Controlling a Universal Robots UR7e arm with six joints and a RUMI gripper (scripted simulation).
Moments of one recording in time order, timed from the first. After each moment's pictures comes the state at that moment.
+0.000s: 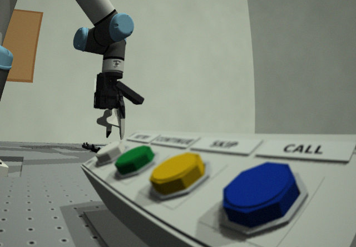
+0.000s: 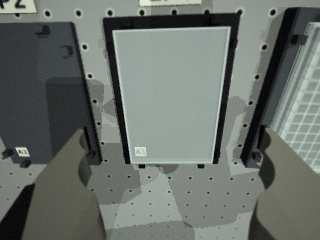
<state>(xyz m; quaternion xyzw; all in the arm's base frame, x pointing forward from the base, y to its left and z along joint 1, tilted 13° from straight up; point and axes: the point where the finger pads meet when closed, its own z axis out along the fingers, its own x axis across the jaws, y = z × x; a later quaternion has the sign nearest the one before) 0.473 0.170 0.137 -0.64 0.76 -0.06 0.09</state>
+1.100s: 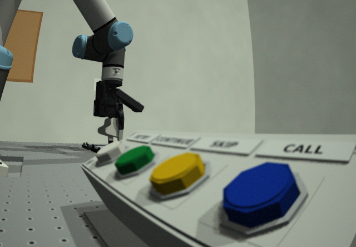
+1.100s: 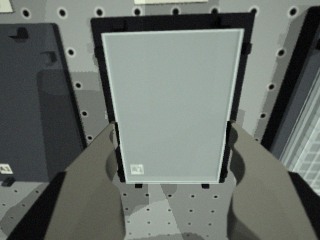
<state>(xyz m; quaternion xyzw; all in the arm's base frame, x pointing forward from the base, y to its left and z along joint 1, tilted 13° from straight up) 0.479 0.171 0.111 -0.64 0.76 -0.06 0.09</state>
